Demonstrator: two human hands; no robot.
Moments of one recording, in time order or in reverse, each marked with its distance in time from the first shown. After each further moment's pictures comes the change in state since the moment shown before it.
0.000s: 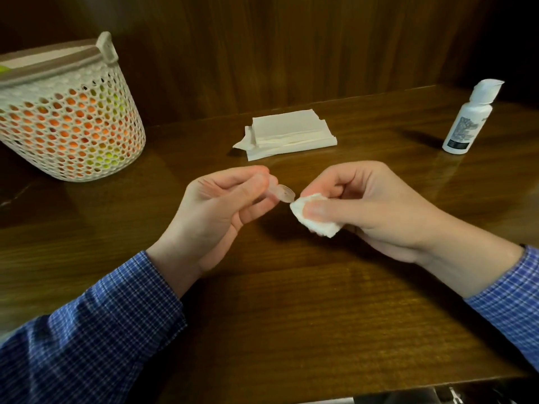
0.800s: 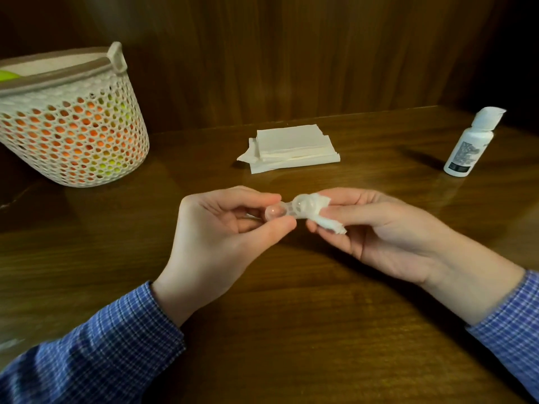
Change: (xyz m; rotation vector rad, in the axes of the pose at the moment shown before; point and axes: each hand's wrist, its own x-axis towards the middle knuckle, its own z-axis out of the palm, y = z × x) left_hand -0.017 0.000 0.007 0.516 0.060 0.457; right_hand 0.009 0.000 -0.010 0.613 0.002 0.341
